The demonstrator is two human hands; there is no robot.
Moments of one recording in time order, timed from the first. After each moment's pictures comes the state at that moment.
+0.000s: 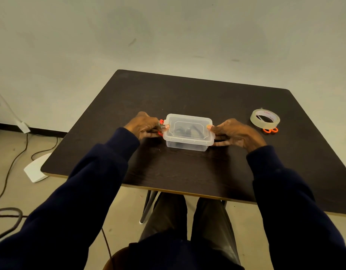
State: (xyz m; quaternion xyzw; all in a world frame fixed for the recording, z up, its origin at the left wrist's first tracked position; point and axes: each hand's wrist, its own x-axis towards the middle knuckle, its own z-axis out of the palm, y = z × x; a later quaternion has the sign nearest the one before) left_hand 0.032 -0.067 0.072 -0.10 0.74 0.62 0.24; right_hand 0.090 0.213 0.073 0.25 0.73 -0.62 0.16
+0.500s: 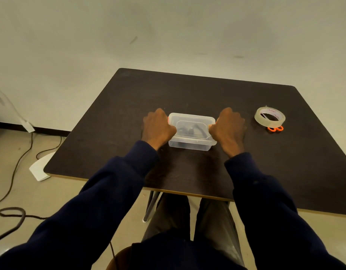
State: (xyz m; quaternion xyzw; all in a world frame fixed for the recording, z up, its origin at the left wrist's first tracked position) left_hand 0.058 -0.040 0.061 0.06 0.95 0.31 -0.03; right_hand 0.096 0.160 0.072 0.22 0.95 -0.16 -0.13
